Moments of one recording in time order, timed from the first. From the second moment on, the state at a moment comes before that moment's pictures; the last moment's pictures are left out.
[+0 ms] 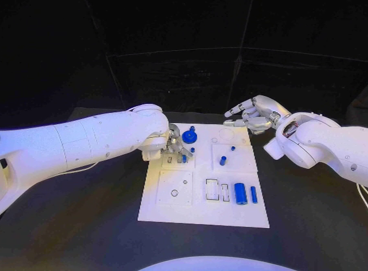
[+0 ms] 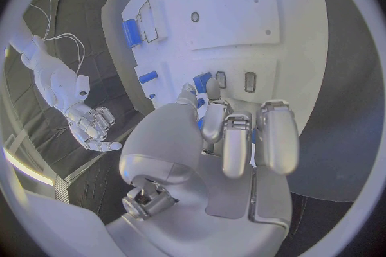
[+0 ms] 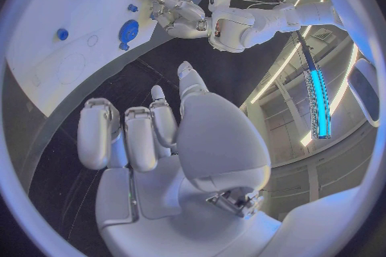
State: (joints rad) left arm 1.37 -0.48 -0.19 1.23 -0.85 0.18 -0.65; left_hand 1.27 0.12 -0.13 0.20 0.05 0.87 0.03 0.74 0.56 1.38 -0.03 1.31 1.22 1.47 -0.09 1.57 1.31 0.08 1.46 0.01 1.39 1.27; right arm 1.27 -0.86 -0.05 1.52 -0.80 -0.34 0.05; right_hand 1.37 -0.01 -0.11 0.11 0.24 0.91 0.16 0.13 0.08 1.38 0.08 1.33 1.31 1.47 0.00 1.42 1.29 0.05 1.39 0.11 1.42 1.30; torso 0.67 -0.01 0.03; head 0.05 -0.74
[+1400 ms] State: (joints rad) left arm 1.38 -0.56 -0.19 1.31 -0.86 0.12 -0.62; left_hand 1.19 -0.12 0.55 0.17 0.13 0.83 0.04 0.73 0.61 1.38 -0.03 1.29 1.19 1.47 -0.10 1.57 1.31 0.08 1.47 0.01 1.37 1.25; right arm 1.27 -0.84 -0.05 1.49 -0.80 -0.33 0.05; right_hand 1.37 0.00 -0.11 0.11 0.24 0.91 0.16 0.13 0.08 1.38 0.08 1.33 1.31 1.47 0.00 1.42 1.30 0.05 1.39 0.11 1.42 1.30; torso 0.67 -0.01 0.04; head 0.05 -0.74
